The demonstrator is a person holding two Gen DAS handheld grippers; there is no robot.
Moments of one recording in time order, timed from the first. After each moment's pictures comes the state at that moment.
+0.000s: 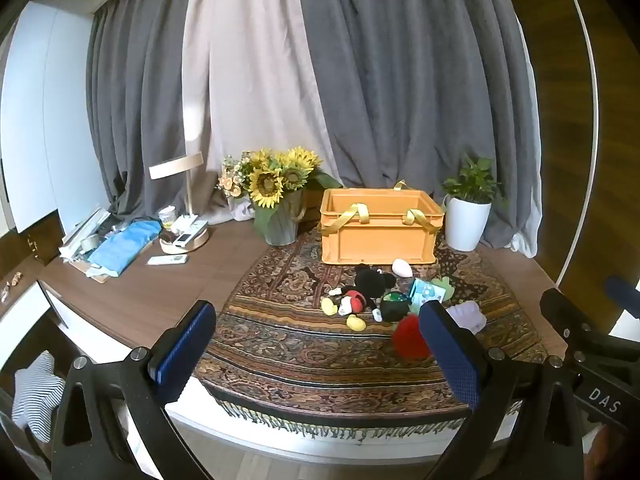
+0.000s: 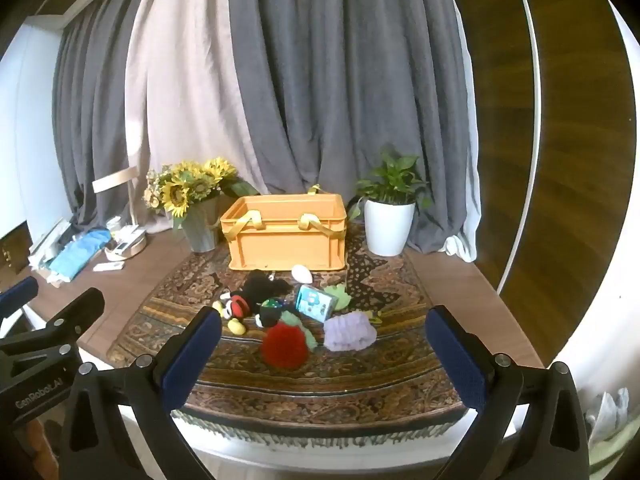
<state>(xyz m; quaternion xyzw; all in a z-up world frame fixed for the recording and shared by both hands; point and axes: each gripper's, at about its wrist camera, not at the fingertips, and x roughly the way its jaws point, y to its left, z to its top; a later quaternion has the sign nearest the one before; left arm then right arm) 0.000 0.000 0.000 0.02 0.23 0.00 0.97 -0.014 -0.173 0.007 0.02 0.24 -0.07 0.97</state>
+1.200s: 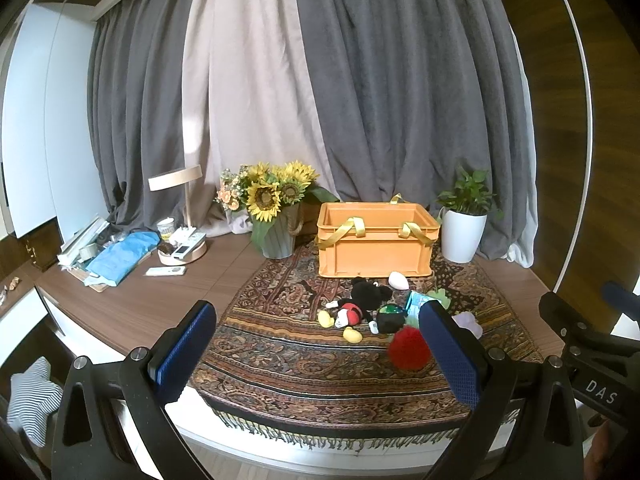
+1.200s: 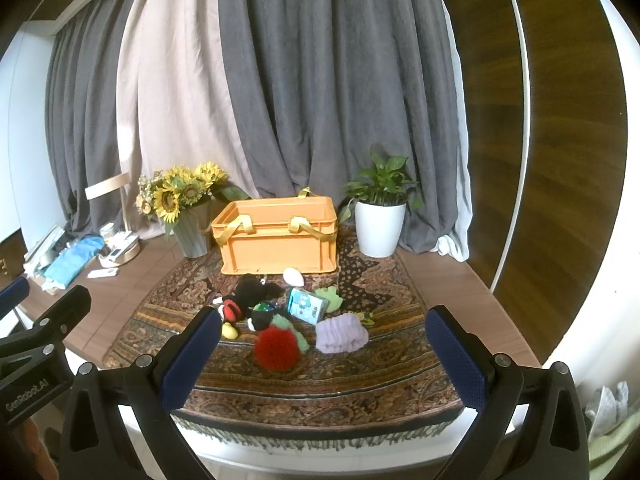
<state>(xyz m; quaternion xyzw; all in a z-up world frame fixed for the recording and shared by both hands) -0.003 -0.004 0.004 0.02 0.20 -0.01 0.98 -0.018 -0.177 0.008 0.03 0.23 -0.08 0.97</state>
